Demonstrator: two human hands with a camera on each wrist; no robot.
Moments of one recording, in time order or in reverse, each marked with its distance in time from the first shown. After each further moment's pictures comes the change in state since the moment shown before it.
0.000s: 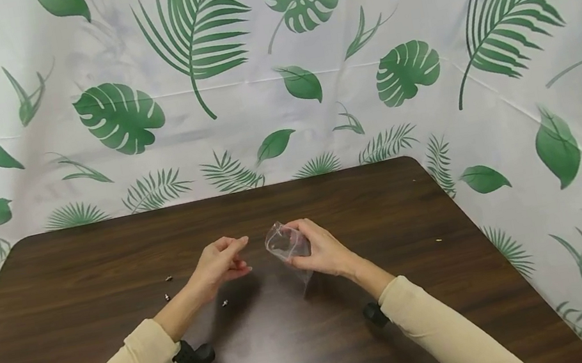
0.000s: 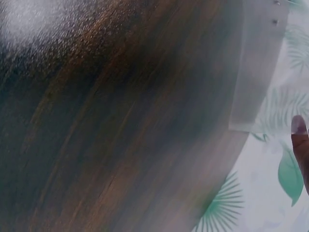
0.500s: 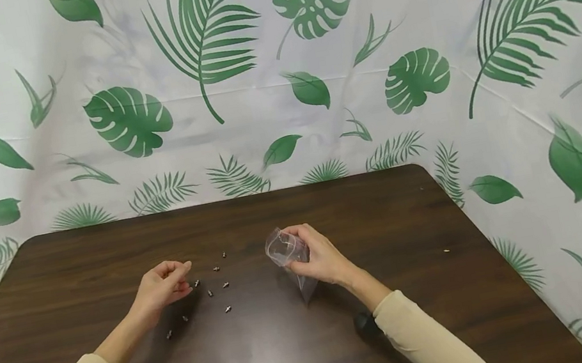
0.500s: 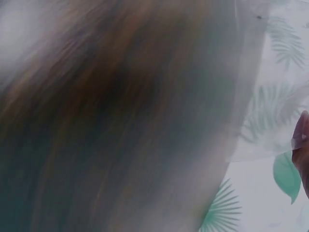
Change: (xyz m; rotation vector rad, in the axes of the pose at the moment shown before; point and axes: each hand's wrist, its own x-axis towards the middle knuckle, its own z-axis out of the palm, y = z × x) left_hand -0.014 -0.020 -0.100 0.148 0.145 0.031; right_hand 0.008 0.010 0.016 -0.002 0.065 -0.045
